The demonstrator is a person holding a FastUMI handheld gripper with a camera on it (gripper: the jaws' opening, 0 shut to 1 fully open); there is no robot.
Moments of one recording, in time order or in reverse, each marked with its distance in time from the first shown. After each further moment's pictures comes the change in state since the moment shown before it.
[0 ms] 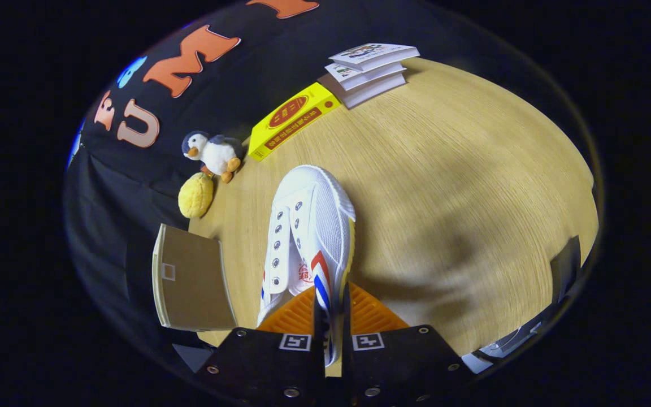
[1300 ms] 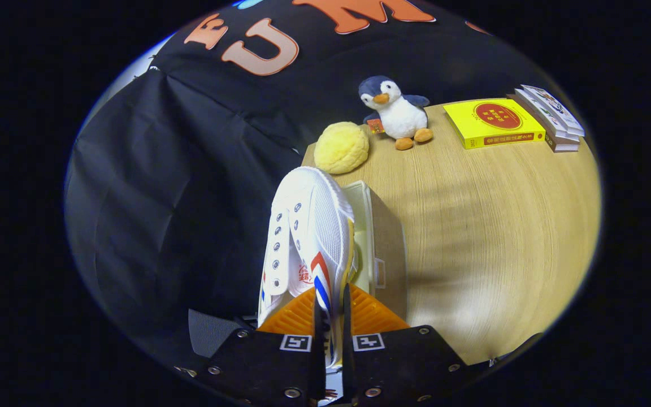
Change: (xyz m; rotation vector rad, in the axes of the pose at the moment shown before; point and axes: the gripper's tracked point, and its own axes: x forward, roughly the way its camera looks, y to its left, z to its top) arm 0.042 0.358 -0.072 -0.346 0.144 0.211
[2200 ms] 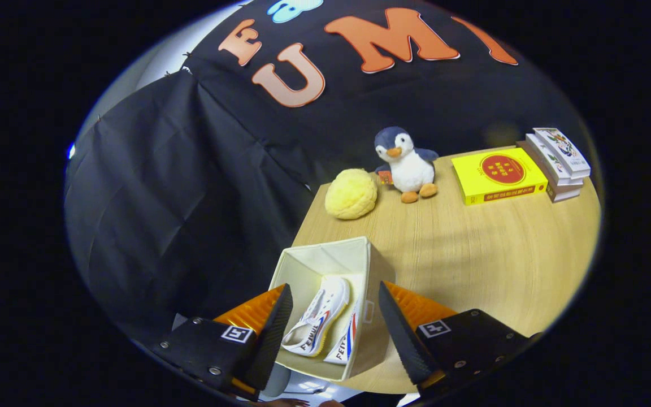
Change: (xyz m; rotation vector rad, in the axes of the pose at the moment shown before) arm -0.065 -0.018 0.067 -0.138 -0.285 0.041
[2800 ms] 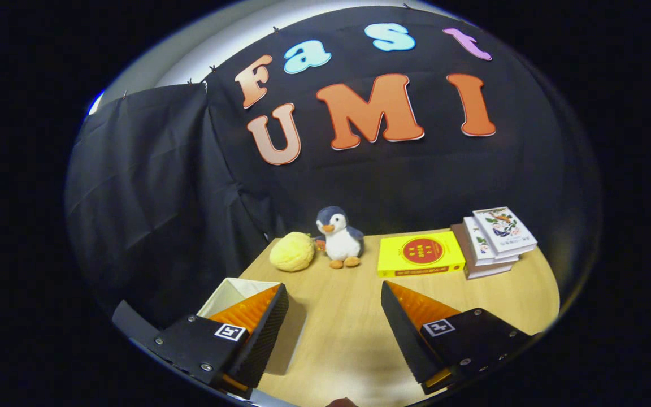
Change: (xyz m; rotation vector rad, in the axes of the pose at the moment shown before) arm -0.119 -0.127 0.073 -0.215 -0.337 -0.197
